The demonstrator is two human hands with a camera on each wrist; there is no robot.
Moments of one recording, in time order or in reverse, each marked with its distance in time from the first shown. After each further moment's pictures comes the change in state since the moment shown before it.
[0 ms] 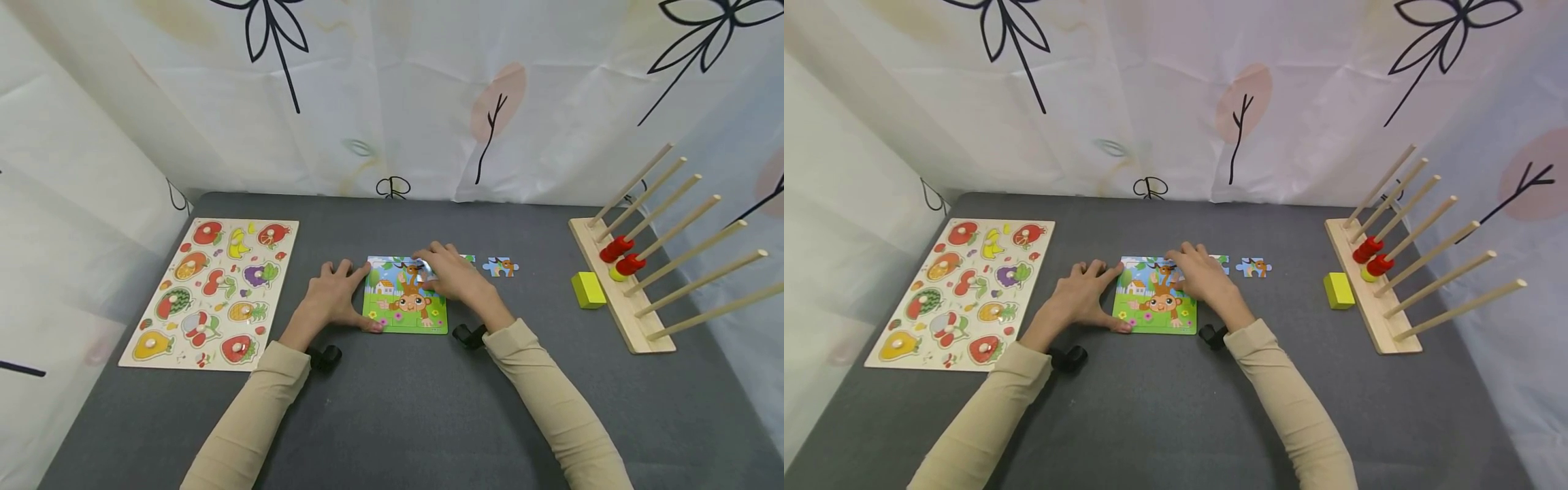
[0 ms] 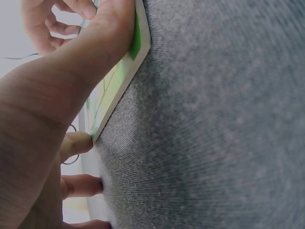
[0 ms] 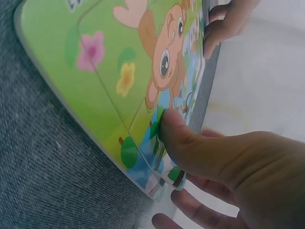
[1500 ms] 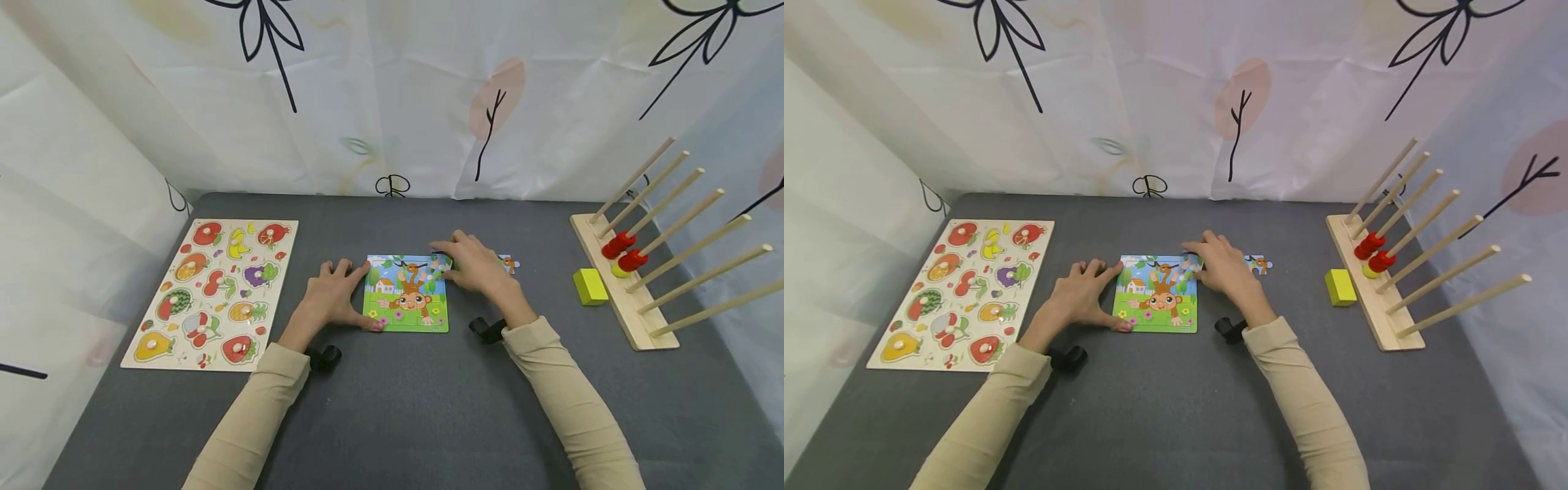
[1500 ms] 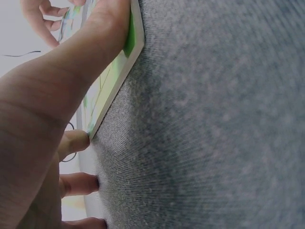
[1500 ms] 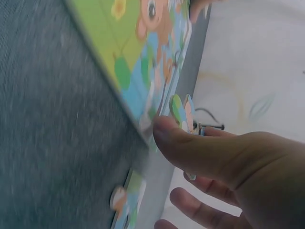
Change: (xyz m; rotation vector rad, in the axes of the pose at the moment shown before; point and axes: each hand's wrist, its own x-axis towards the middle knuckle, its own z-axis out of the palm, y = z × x) left_hand -0.002 -0.001 0.001 0.001 0.022 0.003; right_hand -0.014 0.024 -0.016 -0.025 0.088 0.065
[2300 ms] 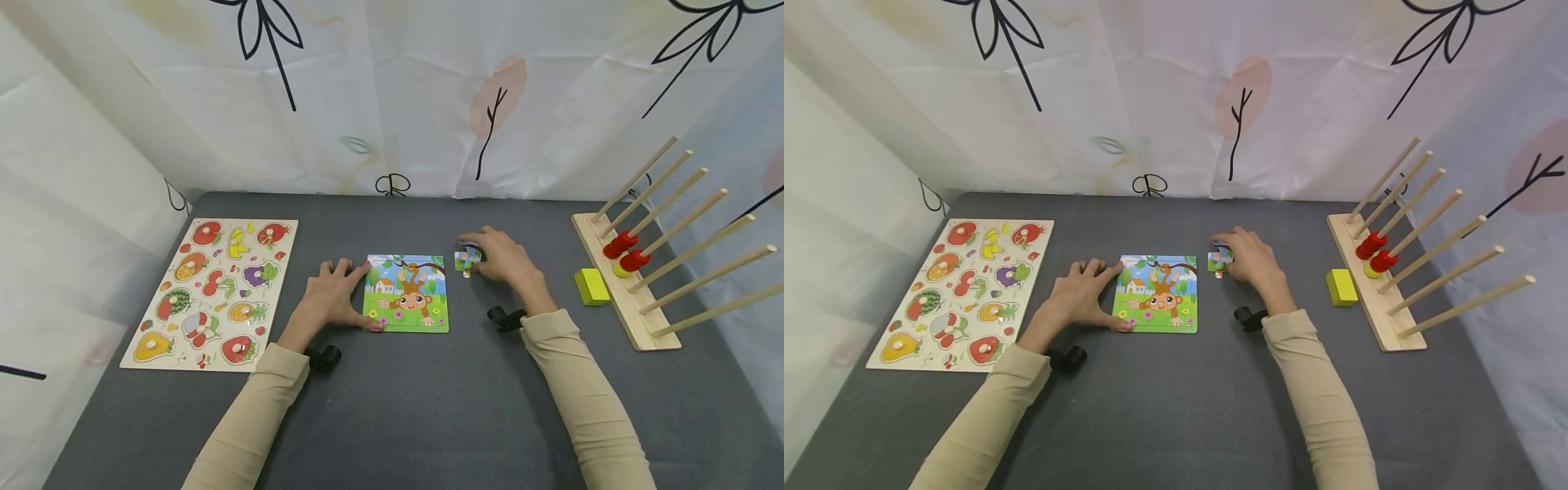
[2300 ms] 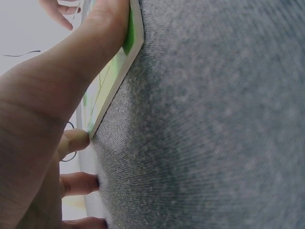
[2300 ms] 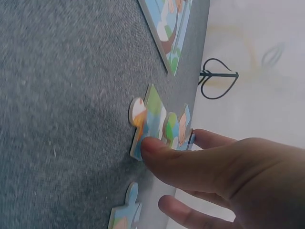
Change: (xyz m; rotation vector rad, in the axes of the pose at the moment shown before) left_hand 0.001 -0.001 0.000 0.017 0.021 0.007; right_hand 0.001 0.042 -0.013 0.016 -0.073 0.145
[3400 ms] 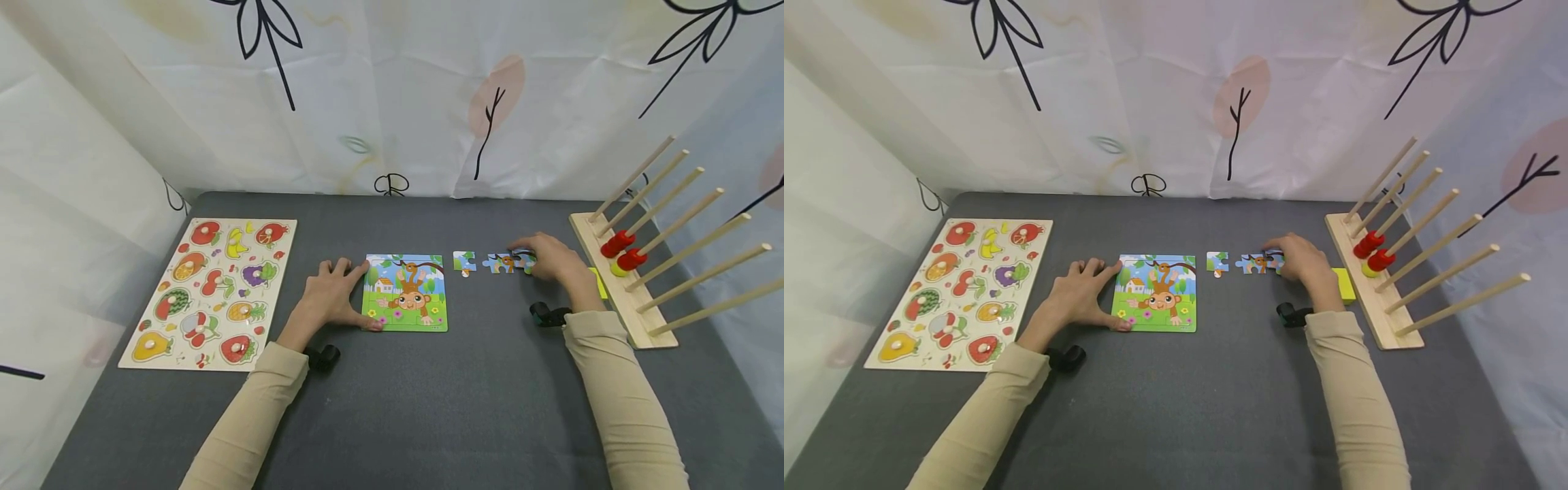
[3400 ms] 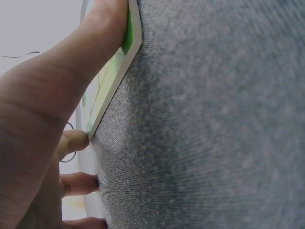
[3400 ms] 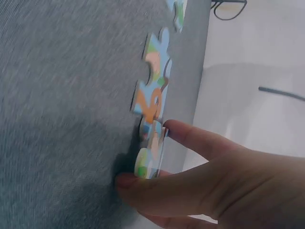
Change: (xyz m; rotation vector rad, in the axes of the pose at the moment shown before) left_hand 0.000 -0.001 0.001 0.004 -0.005 0.003; right_hand -0.026 0.071 -0.026 -0.013 -0.102 0.123
